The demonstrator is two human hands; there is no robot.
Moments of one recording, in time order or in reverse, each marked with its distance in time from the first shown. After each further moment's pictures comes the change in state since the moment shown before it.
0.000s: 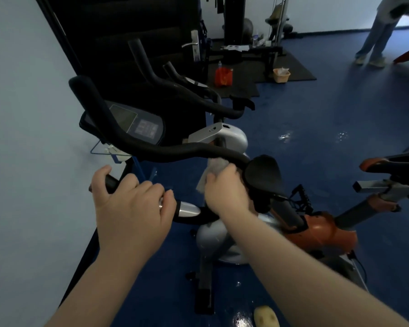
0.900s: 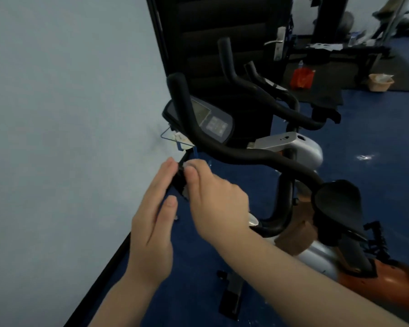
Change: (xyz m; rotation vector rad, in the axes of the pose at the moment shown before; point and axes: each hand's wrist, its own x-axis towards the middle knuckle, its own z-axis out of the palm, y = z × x) left_hand -0.041 -0.018 -0.037 -1.114 0.046 -0.595; right_hand -0.060 -0.066 0.027 -0.060 0.075 -1.036
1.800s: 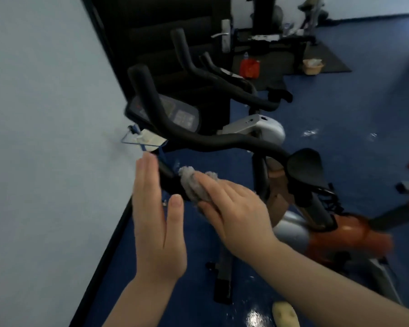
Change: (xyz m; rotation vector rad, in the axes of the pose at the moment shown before) left_hand -0.003 -0.017 0.012 0.122 -0.064 0.159; right_hand -0.062 0.031 -0.004 -0.084 0.058 0.017
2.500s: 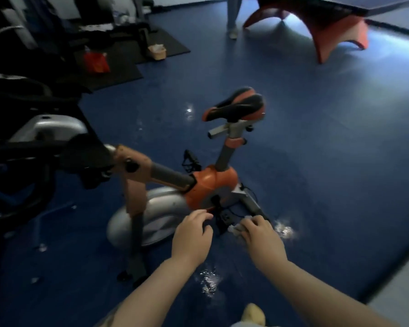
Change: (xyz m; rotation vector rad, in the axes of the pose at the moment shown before) left_hand -0.192 0.112 0.270 0.087 -1.110 0.030; right_hand -0.353 0.136 -0.180 -0.388 -0.362 1.183
